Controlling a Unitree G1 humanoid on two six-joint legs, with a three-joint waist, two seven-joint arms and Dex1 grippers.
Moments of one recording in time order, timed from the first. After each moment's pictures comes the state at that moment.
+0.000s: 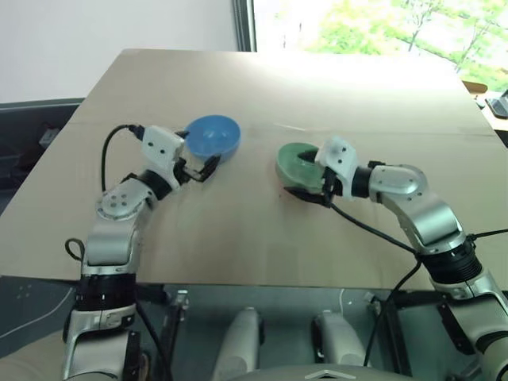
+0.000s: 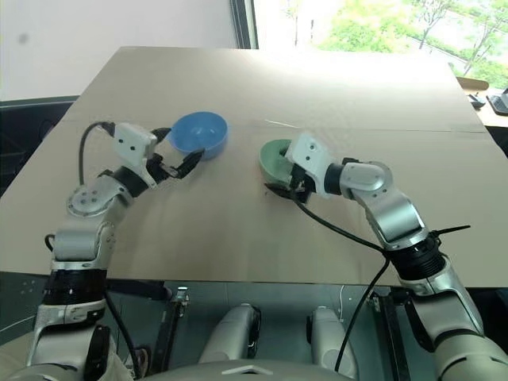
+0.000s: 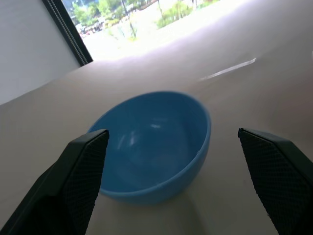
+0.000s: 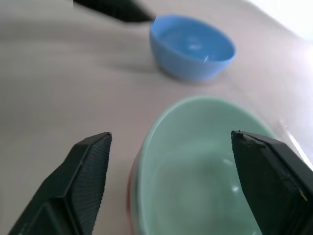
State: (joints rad) left arm -0.38 0.63 0.11 -0.09 -0.10 0.29 -0.51; right arm -0.63 -0.46 0.21 -0.23 0.23 0.51 0.78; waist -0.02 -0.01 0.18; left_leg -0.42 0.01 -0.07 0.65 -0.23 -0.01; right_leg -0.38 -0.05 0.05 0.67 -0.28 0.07
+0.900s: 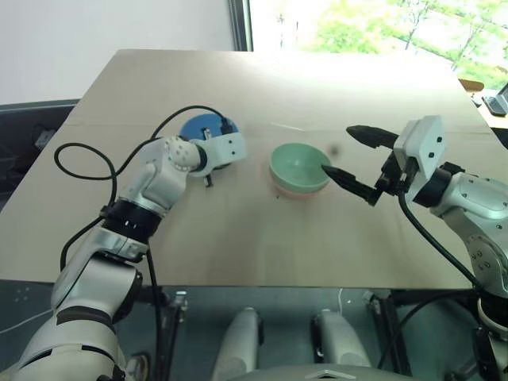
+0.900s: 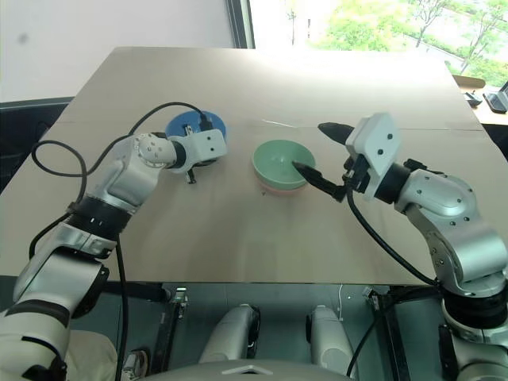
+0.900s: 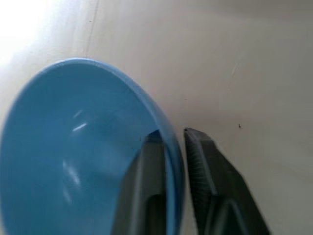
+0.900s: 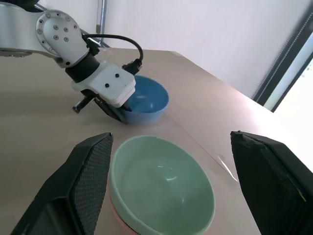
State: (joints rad) left arm -0.87 0.69 -0.44 0.32 0.35 0.37 -0.87; right arm -0.39 -0.61 -0.10 -0.64 0.46 0.65 0.65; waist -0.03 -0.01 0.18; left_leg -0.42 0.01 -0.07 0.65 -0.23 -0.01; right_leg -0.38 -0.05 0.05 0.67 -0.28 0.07
